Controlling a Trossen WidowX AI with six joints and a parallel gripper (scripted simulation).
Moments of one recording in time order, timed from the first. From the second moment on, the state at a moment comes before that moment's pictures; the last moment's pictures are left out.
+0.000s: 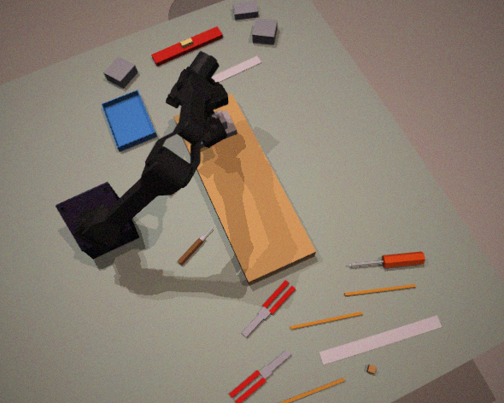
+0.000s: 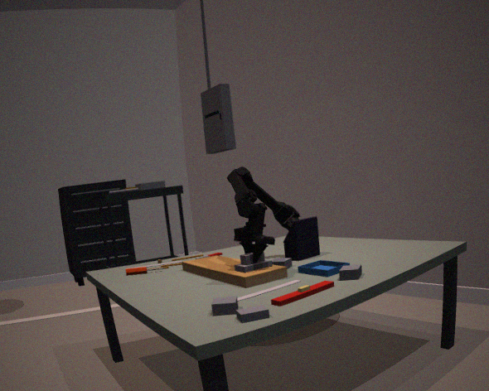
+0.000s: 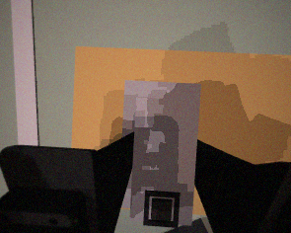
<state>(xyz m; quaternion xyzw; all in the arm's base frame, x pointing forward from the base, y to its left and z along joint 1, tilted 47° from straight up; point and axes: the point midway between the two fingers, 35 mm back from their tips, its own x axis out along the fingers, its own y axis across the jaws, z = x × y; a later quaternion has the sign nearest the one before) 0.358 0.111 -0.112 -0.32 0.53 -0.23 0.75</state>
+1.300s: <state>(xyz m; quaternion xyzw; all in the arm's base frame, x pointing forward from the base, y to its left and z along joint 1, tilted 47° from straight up) 0.358 0.059 -0.059 -0.32 0.53 -0.23 0.75</state>
